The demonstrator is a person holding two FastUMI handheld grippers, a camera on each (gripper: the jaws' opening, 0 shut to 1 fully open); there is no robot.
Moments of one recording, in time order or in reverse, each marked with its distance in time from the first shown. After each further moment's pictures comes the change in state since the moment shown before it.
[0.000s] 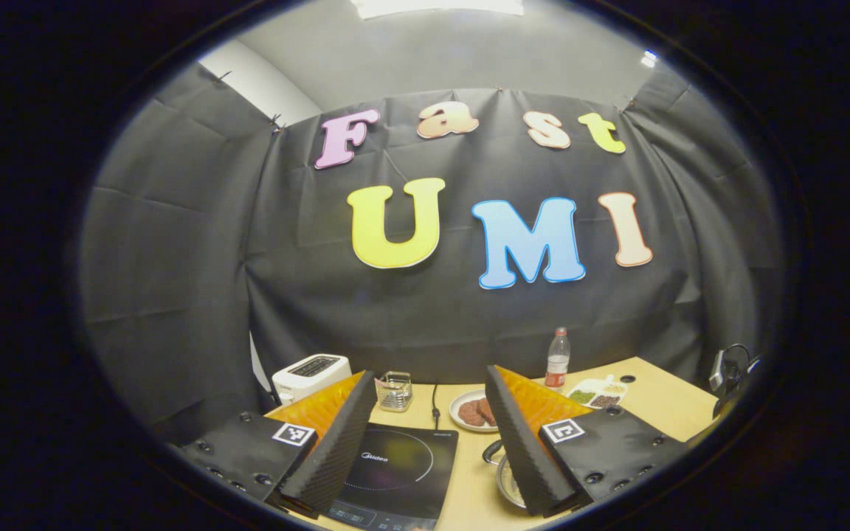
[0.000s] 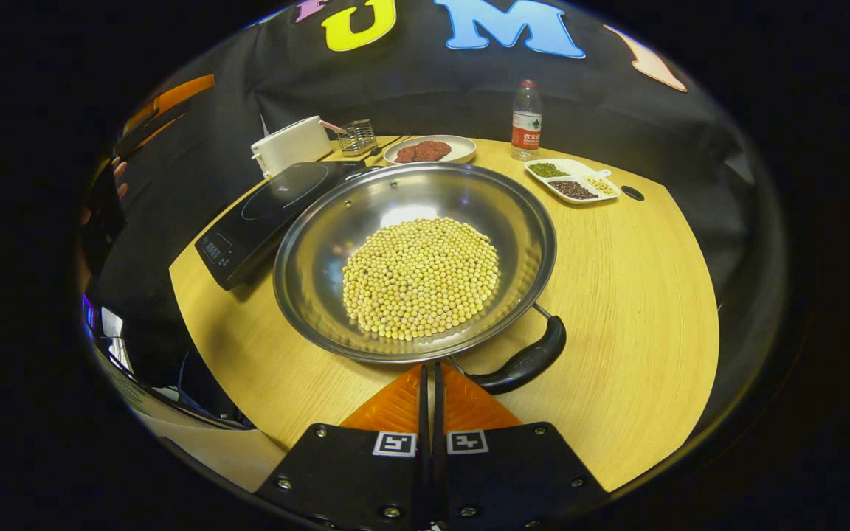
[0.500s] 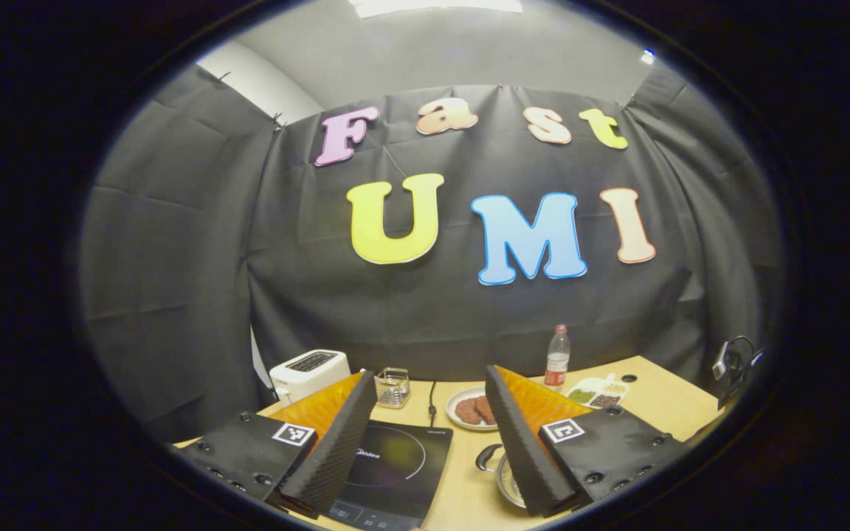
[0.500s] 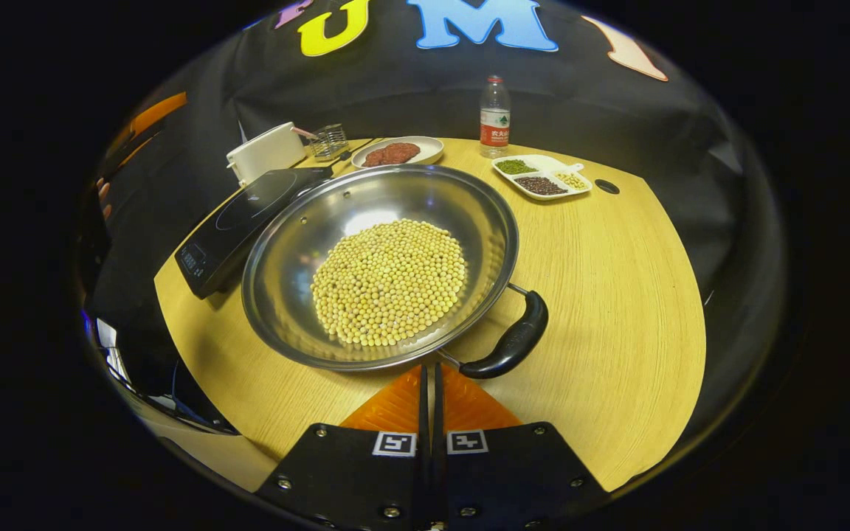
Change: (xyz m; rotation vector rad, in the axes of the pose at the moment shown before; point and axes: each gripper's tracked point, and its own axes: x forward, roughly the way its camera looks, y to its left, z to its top) left arm 0.002 -0.019 -0.009 0.000 0.012 0.021; right arm 0.003 -0.041 0.008 0.051 -0.008 -0.040
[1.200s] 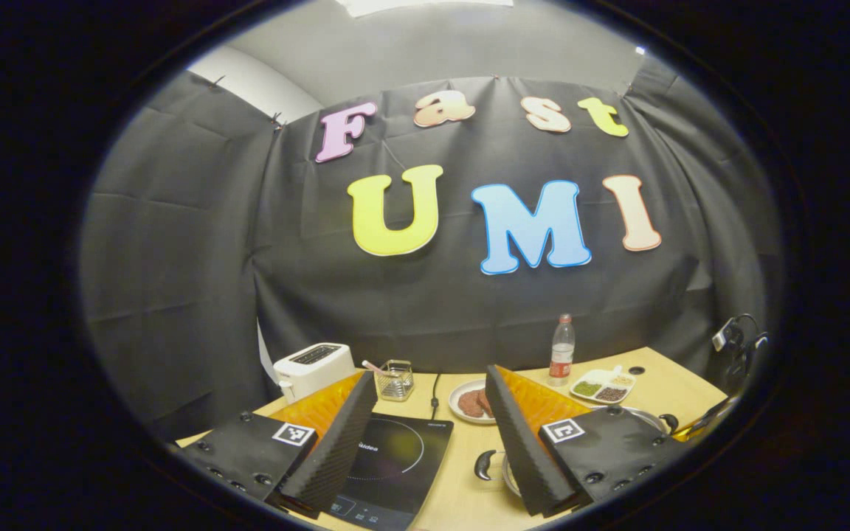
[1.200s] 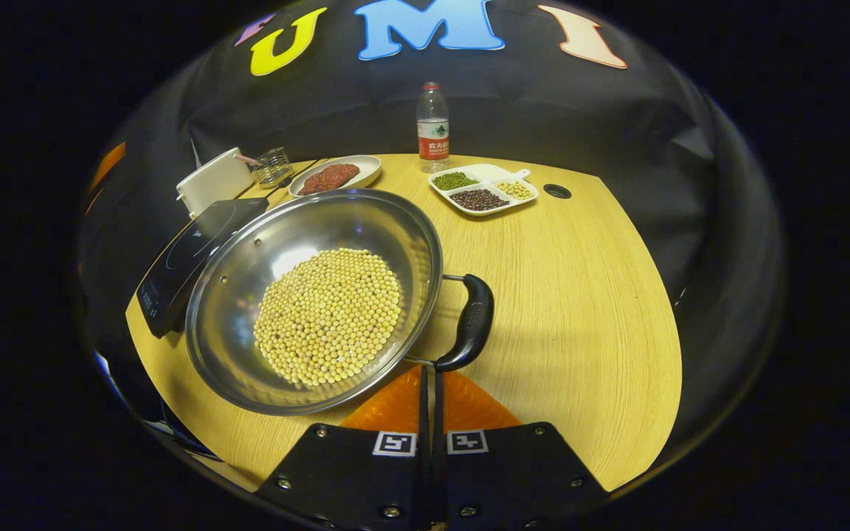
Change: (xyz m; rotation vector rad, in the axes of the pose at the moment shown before) left arm -0.001 -0.015 -0.014 0.026 0.031 0.034; right arm 0.017 -0.067 0.032 0.093 -0.070 -0.144
